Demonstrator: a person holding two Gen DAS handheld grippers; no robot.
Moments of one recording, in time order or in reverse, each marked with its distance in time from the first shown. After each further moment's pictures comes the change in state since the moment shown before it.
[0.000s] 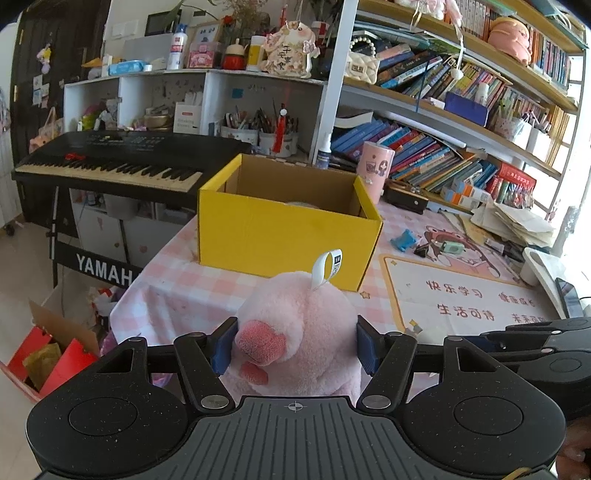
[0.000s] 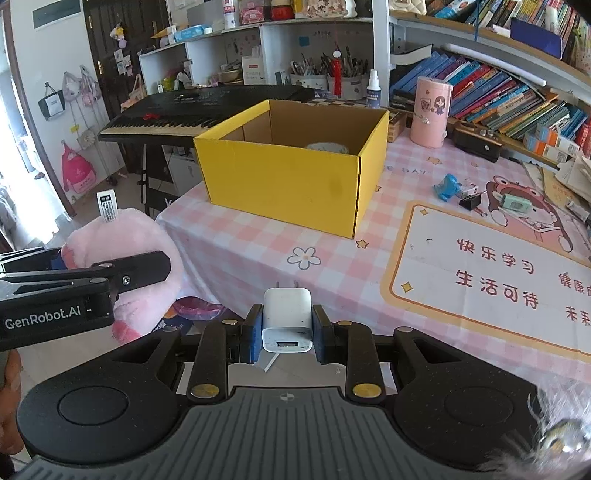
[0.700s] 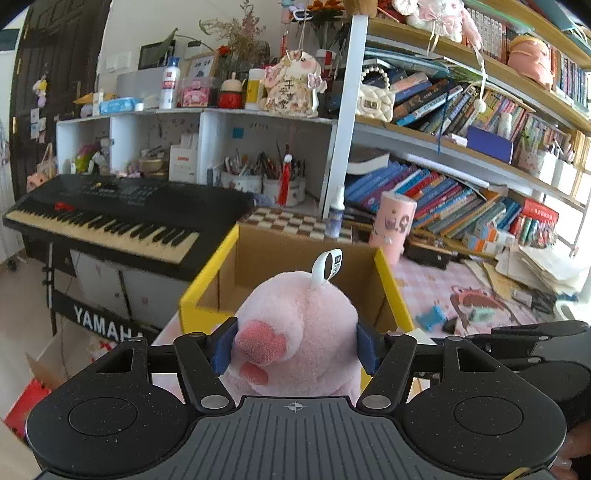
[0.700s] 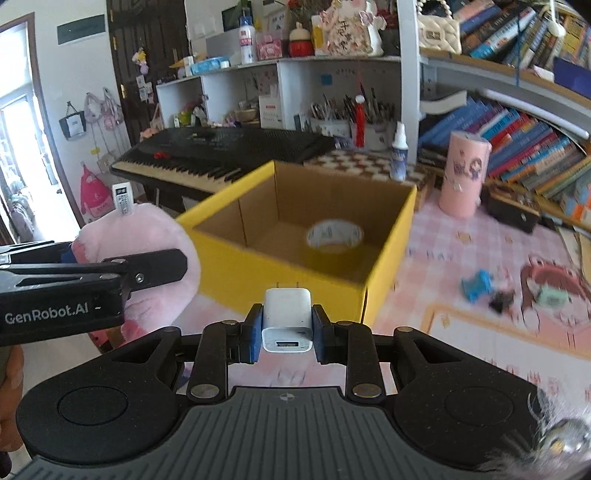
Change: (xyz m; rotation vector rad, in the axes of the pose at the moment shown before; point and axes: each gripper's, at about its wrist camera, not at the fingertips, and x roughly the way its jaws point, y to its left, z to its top) left arm 0.080 -0.001 0.100 0.024 -0.107 0.035; right arm 0.067 -0.037 0.106 -0.069 -0.120 0.082
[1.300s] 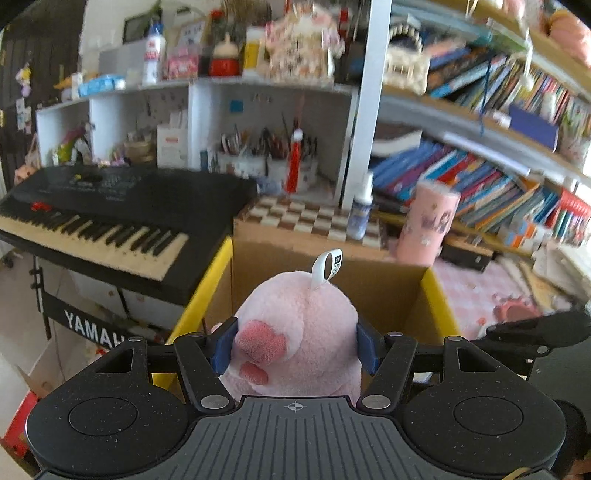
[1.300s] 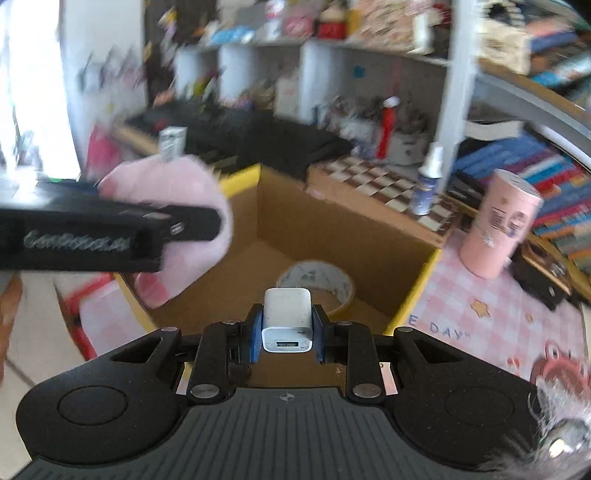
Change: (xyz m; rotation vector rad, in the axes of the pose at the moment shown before) left arm 0.134 0.013 0.046 0.015 0.122 0.027; right arm 0.110 -0.035 0.067 -0.218 0.091 0.021
